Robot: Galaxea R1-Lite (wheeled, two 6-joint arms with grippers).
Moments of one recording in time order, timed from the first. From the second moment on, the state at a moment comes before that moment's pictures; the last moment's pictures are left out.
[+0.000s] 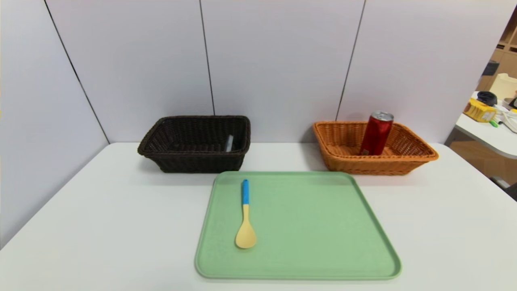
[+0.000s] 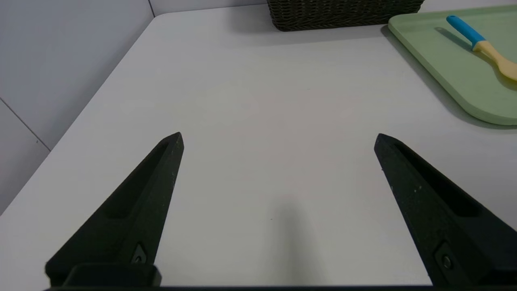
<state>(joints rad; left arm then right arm) 0.00 0.00 0.00 0.00 -0.02 0.06 0.00 0.00 0.00 0.00 0.04 -0.07</state>
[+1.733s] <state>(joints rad) -0.27 0.83 -0.61 0.29 -0.03 0.19 0.00 0.00 0.00 0.00 0.03 -0.06</state>
